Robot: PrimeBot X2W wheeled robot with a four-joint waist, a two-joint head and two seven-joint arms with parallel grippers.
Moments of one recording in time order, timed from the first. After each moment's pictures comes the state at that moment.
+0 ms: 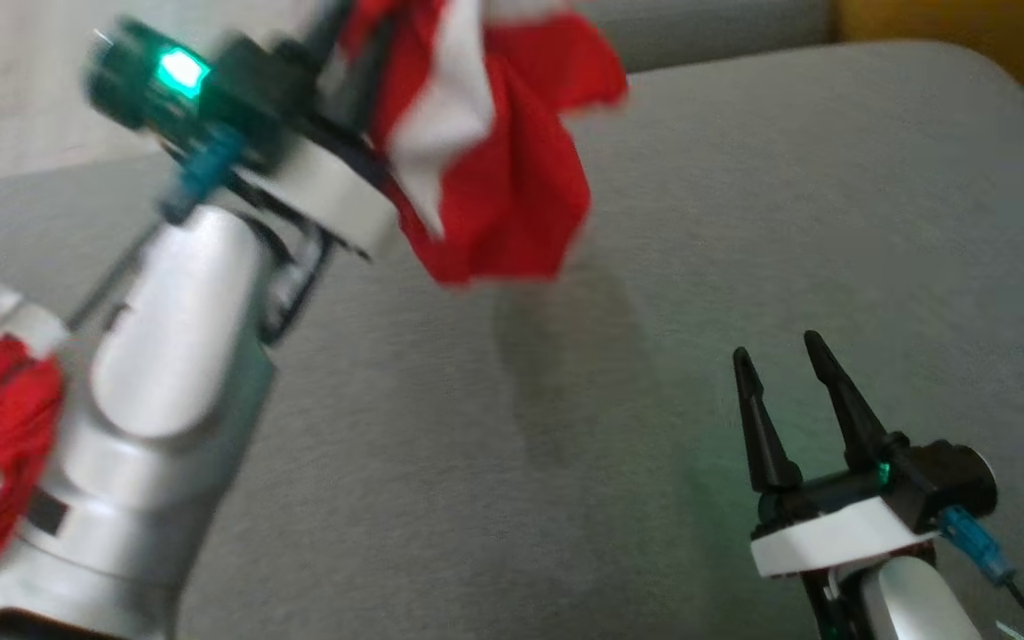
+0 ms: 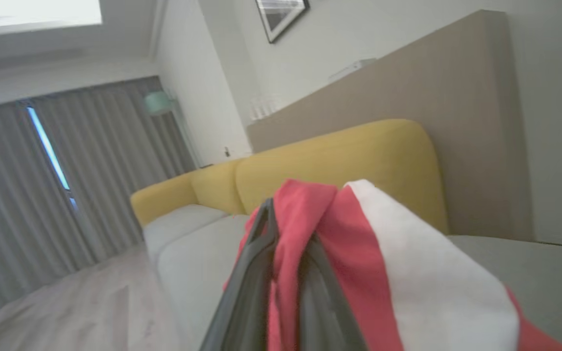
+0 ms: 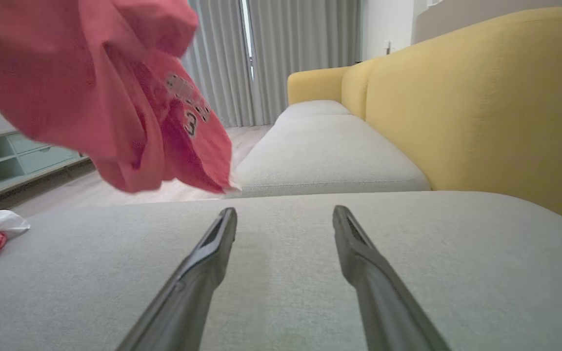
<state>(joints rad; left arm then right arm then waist) -0.81 0.21 -0.45 0.26 -0.20 -0.12 0.03 -0.02 -0.05 0.16 0.14 0.11 0.12 -0.26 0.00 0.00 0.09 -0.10</state>
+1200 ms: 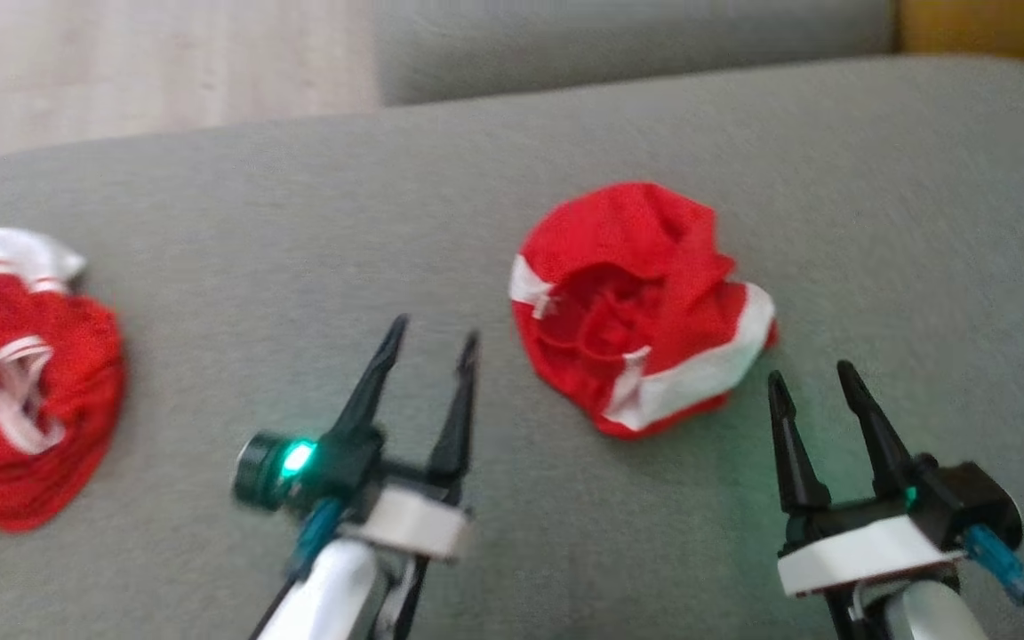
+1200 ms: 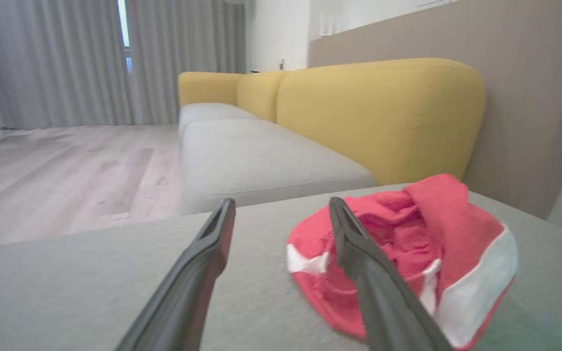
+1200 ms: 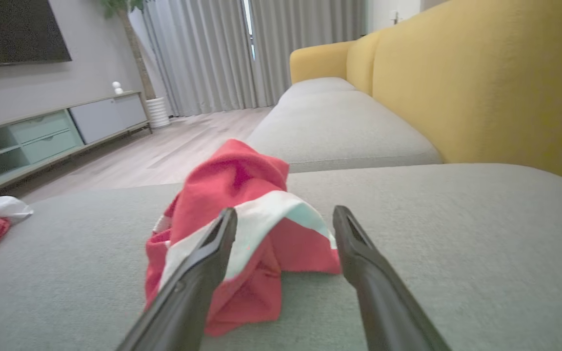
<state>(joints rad) -0.29 0.06 -0.56 0.31 -0.27 0.12 -0.25 0.01 -0.05 0.11 0.18 0.14 0.12 -0.26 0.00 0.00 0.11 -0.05</state>
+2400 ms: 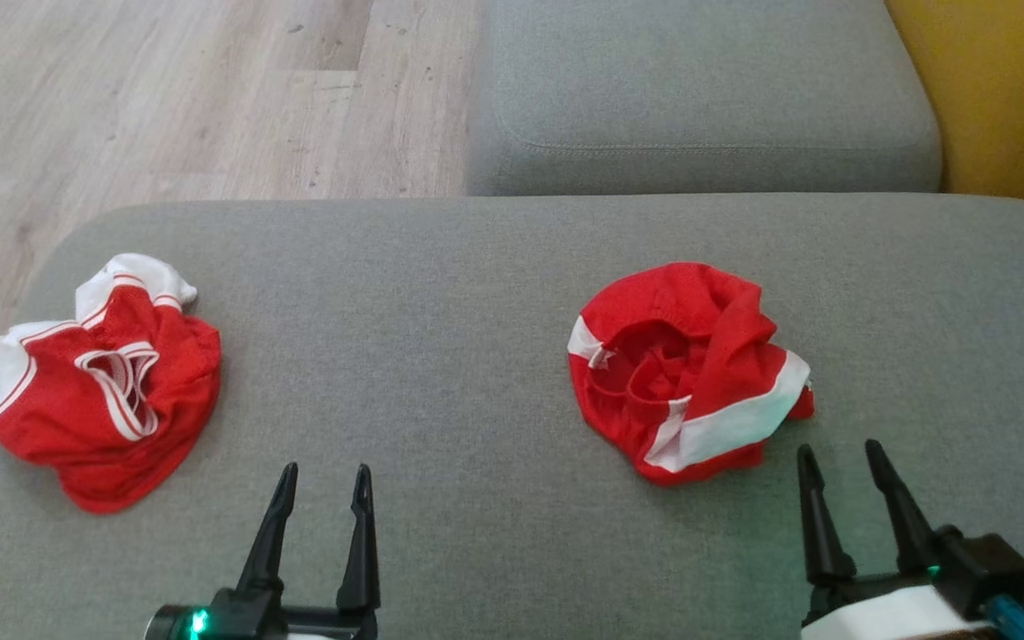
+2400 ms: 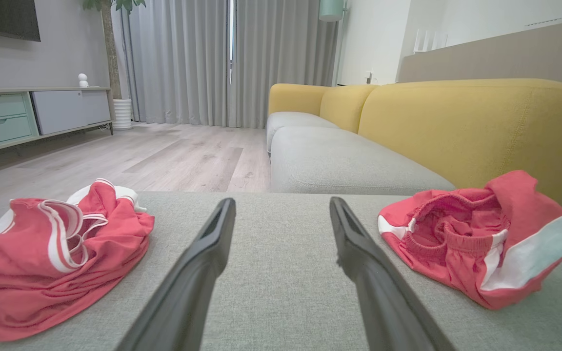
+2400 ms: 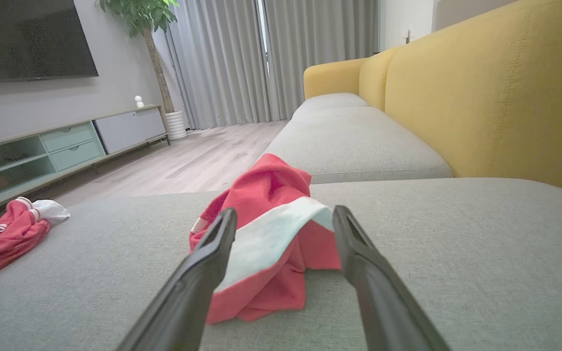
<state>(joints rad) 0.13 0.06 -0.27 0.11 -0.17 0.07 -0.25 0.16 -0.04 0.05 0.17 0.15 0.12 -0.26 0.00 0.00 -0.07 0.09</state>
